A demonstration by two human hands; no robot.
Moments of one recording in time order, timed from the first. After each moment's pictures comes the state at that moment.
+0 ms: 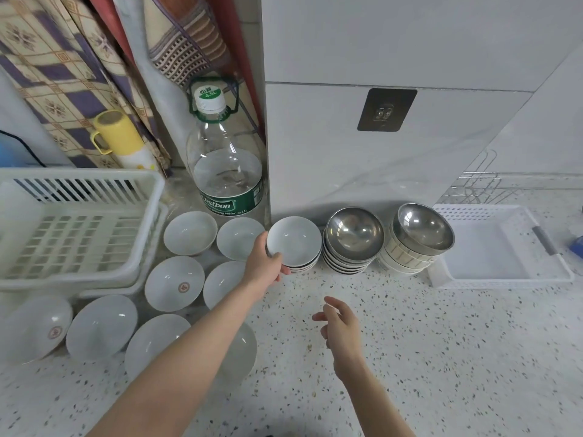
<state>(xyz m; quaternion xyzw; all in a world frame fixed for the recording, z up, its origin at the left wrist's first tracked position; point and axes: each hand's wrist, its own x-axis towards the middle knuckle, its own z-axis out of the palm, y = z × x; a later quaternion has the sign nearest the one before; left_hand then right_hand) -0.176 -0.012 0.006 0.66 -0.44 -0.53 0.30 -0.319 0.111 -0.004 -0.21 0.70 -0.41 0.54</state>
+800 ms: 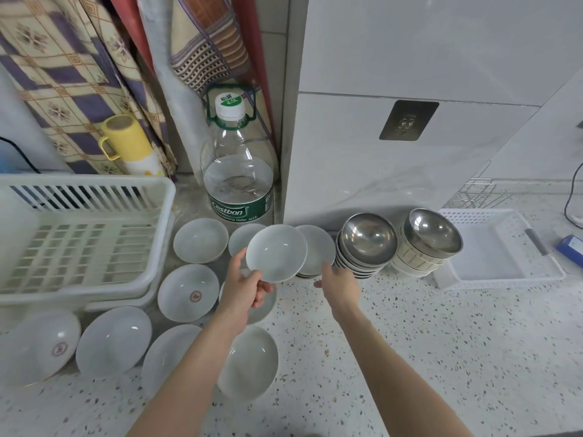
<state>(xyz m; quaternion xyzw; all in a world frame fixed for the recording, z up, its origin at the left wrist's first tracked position) -0.103 0.024 0.025 0.60 -0.33 -0.62 0.38 -0.287 0.025 0.008 -0.31 0.80 -0.30 0.41</state>
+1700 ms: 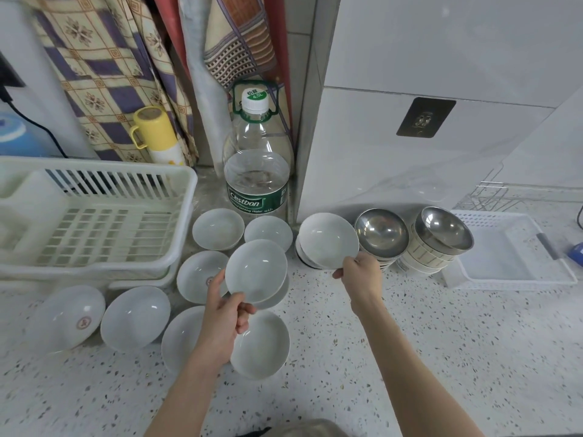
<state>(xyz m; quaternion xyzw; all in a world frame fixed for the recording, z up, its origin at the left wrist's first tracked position) -0.055 0.096 0.018 0.58 -0.26 -0.62 0.46 -0.287 0.048 0.045 -0.34 0.76 -0.40 0.39</state>
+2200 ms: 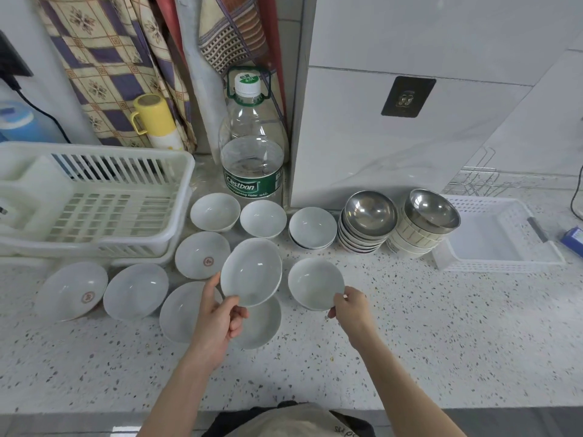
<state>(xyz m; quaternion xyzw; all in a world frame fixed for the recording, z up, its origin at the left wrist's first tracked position) -0.056 0.147 0.006 0.57 -0.26 -0.63 0.46 -0.306 0.130 -0.010 -0.36 0.76 -0.28 0.46</state>
